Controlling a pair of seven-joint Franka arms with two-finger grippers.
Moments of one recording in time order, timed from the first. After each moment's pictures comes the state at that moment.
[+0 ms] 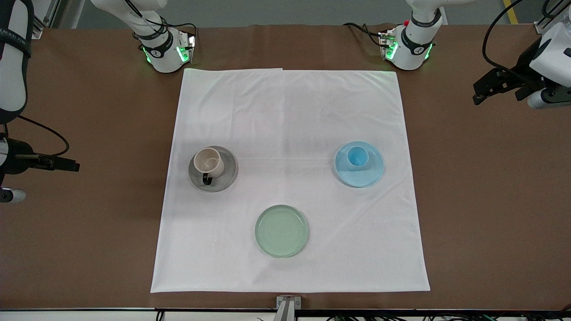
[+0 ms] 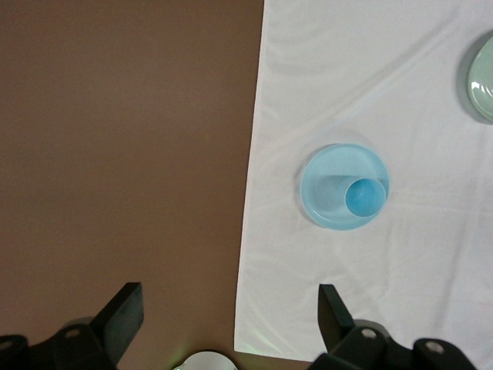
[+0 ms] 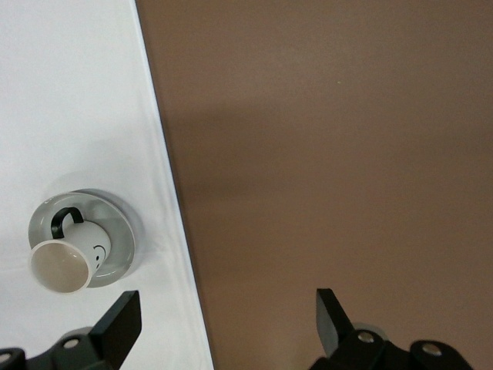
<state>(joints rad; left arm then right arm) -0.01 -0.05 -0.14 -1.52 0.00 1.43 -0.22 0.01 0.37 -0.12 -1.27 0.04 1.47 0.02</state>
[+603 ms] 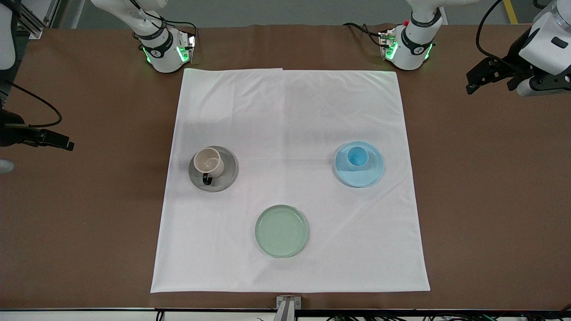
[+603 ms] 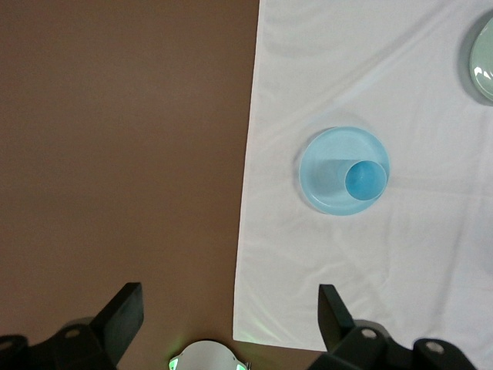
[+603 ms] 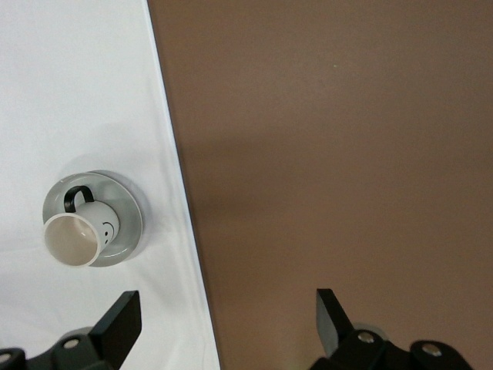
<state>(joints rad) -0.07 -0.11 -0.09 -1.61 -0.01 1.46 -0.22 0.00 0.14 -0.11 -1.52 0.04 1.54 0.02</state>
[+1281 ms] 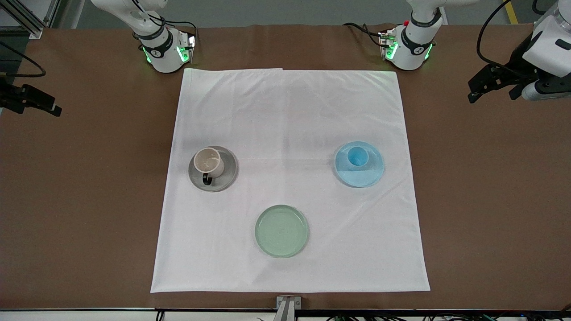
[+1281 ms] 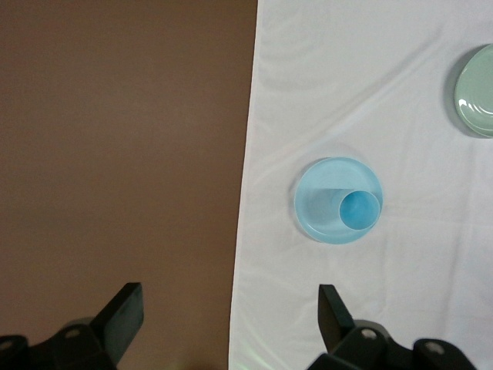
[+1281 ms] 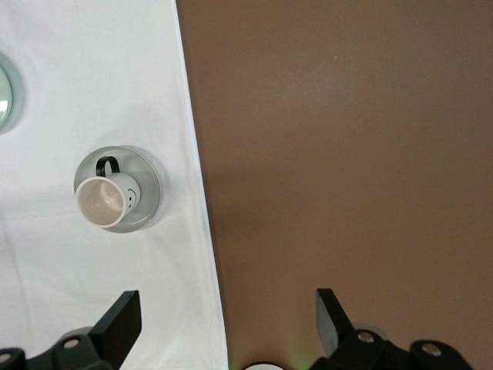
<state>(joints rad) -0.07 -0.11 -0.09 -1.63 0.00 1.55 -0.22 0.00 -0.03 -0.10 -1.54 0.04 1.45 0.02</state>
